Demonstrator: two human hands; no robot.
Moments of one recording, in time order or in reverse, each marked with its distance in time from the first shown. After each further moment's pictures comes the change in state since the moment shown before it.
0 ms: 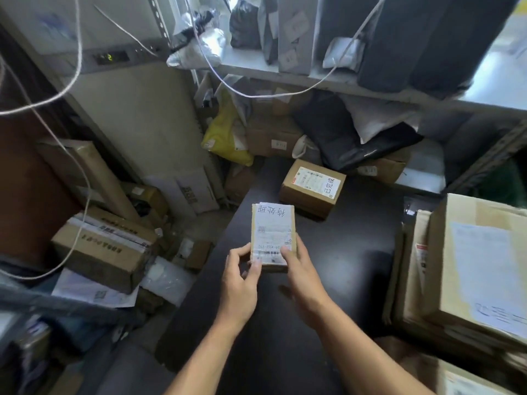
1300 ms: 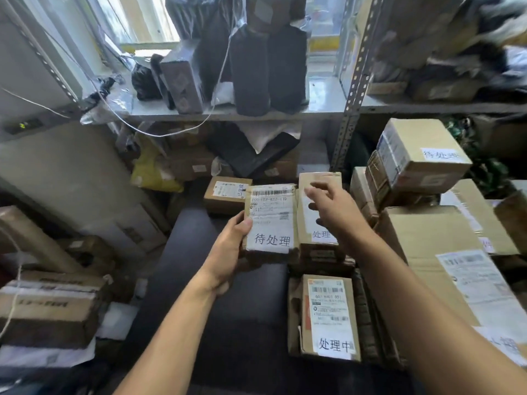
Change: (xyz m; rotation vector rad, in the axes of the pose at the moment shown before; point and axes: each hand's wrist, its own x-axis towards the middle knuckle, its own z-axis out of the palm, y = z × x) left_hand -0.100 0.164 0.072 -0.284 -0.675 -0.157; right_hand -0.187 -0.148 -0.186 -0.266 0.469 -0.220
